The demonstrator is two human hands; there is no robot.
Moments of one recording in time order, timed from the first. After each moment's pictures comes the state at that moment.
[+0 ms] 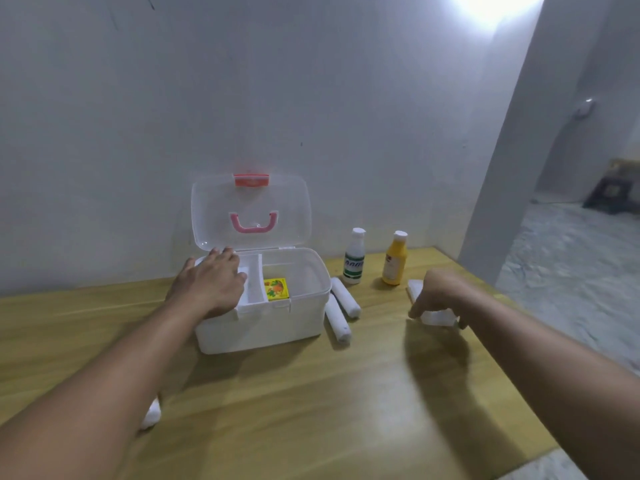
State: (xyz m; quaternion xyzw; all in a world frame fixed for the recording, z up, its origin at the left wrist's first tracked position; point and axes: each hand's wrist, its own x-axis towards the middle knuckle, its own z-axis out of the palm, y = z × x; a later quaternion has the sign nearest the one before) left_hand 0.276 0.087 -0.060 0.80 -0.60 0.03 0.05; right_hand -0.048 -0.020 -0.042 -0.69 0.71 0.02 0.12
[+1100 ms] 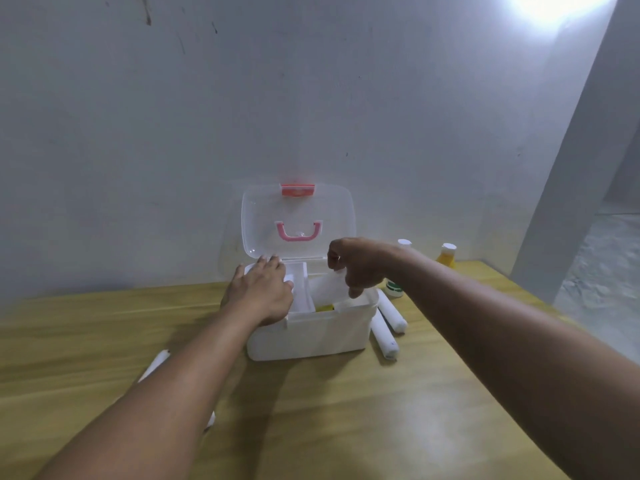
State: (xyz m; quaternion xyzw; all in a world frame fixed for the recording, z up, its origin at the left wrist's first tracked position) left_hand 0.275 0.089 -0.059 0.80 -0.60 0.01 0.06; right_hand 0.118 0.018 0.010 -0.91 0.40 0.02 0.08
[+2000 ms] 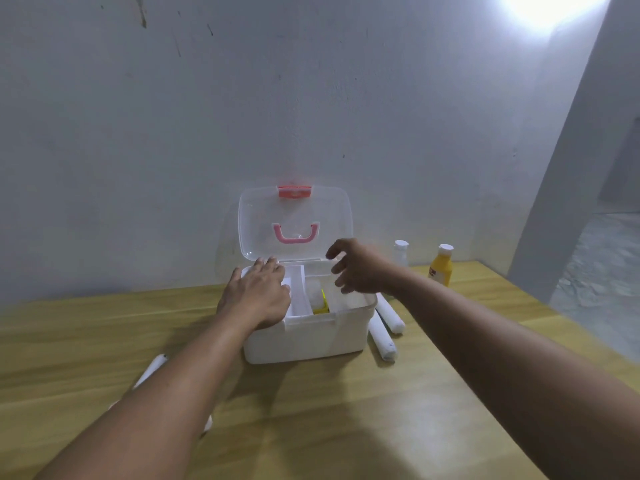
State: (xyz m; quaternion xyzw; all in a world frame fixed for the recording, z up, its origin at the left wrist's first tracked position) left_hand 0.275 0.092 -0.059 0.80 -0.60 0.01 0.07; right_hand 0.114 -0.001 -0.021 -0.84 0.42 -0.17 0.29
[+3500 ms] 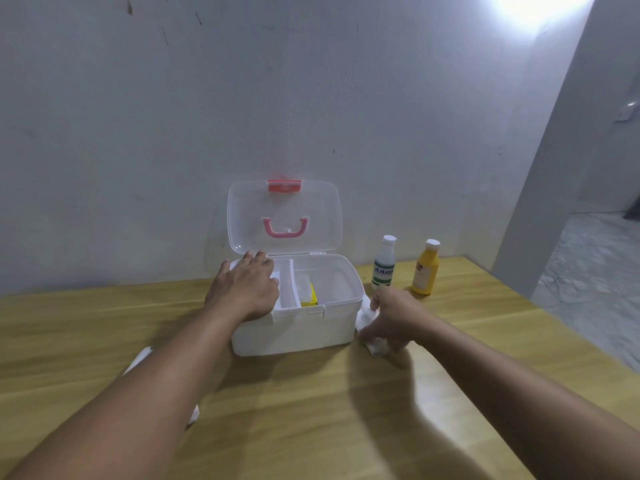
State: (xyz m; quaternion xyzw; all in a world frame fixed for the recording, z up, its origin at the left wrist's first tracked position) left_hand 0.276 0.090 -0.061 0.79 -0.61 0.03 0.06; right_hand 0.044 0.018 -0.072 -0.79 0.56 -0.07 0.23
